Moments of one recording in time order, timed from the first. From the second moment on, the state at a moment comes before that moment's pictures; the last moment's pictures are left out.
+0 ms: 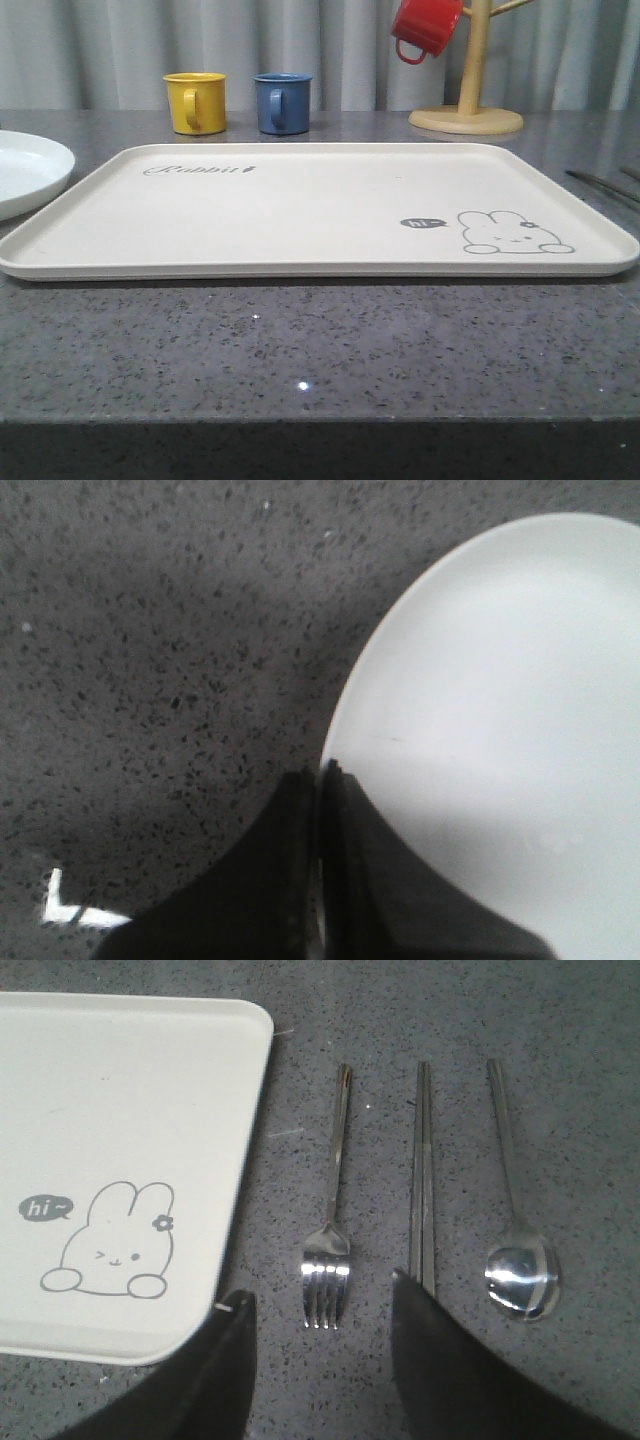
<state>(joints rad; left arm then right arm) 0.38 1.54 -1.13 -0.45 0.77 0.46 0.03 0.66 -0.60 0.12 0.58 -0.03</state>
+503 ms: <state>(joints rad) 0.09 1.39 -1.25 -0.50 0.94 0.47 0.03 0.66 -0.60 0.12 0.58 -0.03</state>
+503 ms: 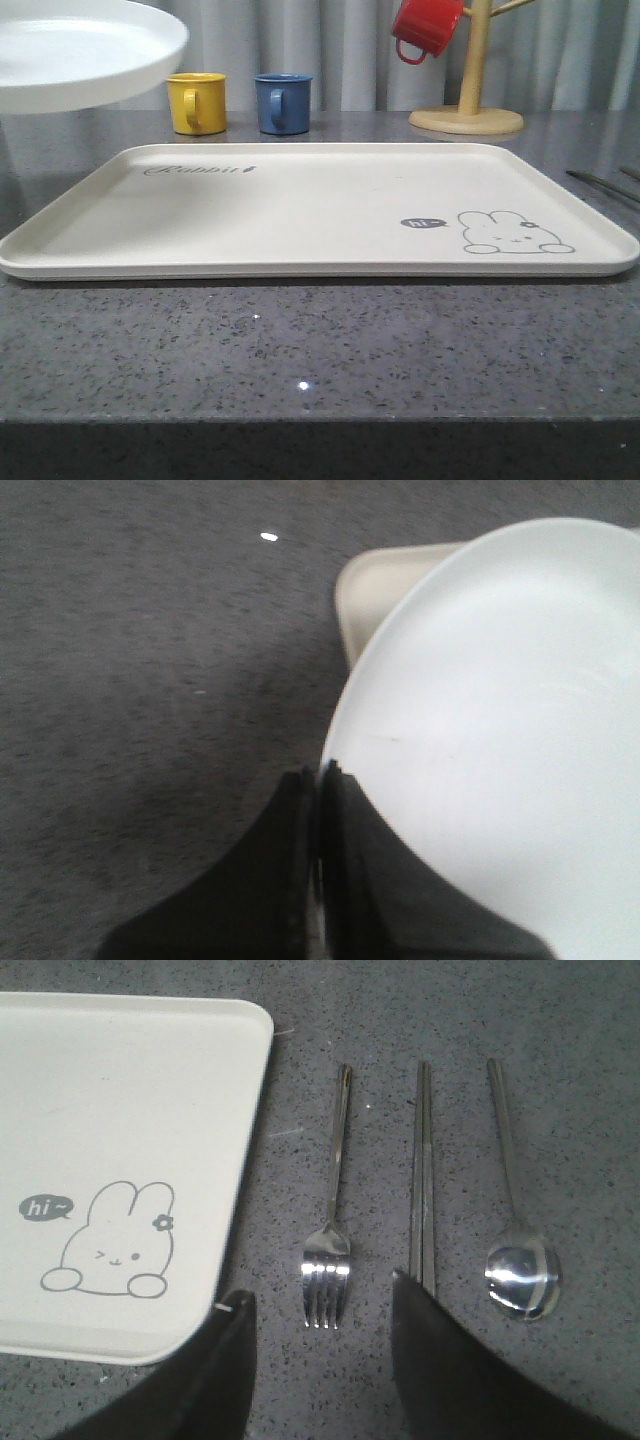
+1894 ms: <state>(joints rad) -0.39 1.38 -1.21 -0.34 0.82 0.43 0.03 0.66 -0.60 0.12 0.58 -0.03</state>
